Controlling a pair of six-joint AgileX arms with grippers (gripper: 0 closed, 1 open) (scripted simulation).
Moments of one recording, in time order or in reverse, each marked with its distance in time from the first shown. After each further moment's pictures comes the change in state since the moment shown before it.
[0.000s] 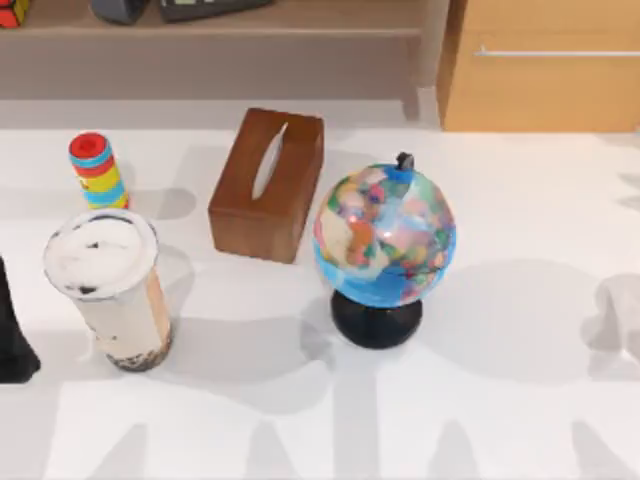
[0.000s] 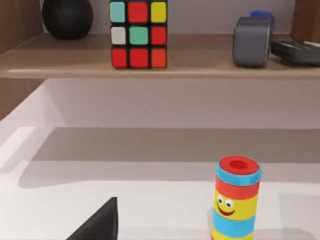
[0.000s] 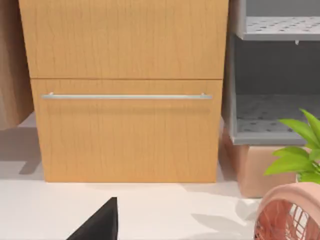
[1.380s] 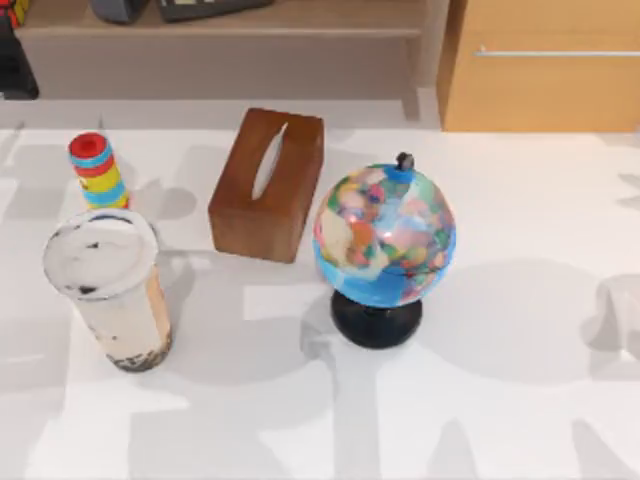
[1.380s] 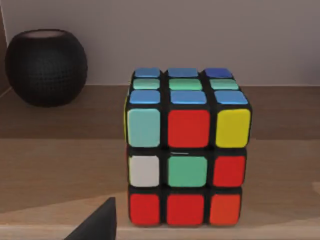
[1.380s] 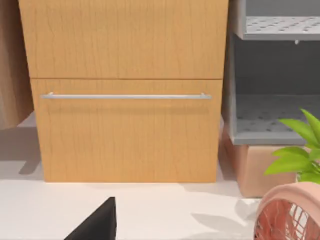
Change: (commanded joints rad) left arm 0.135 1.673 0.729 0.921 0.171 0.014; right arm 0.000 0.000 0.000 0.000 0.000 0.000
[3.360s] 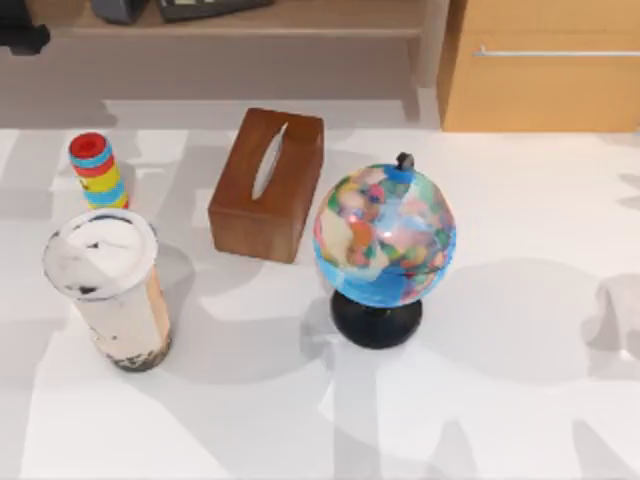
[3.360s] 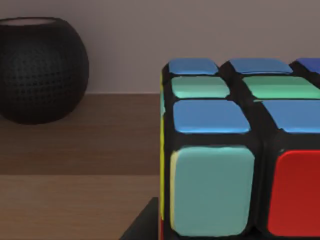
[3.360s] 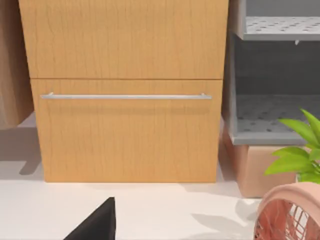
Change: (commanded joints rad) left arm -0.005 0.430 0.400 0.051 0.002 -0.001; right arm 0.000 0.000 0.000 0.000 0.000 0.000
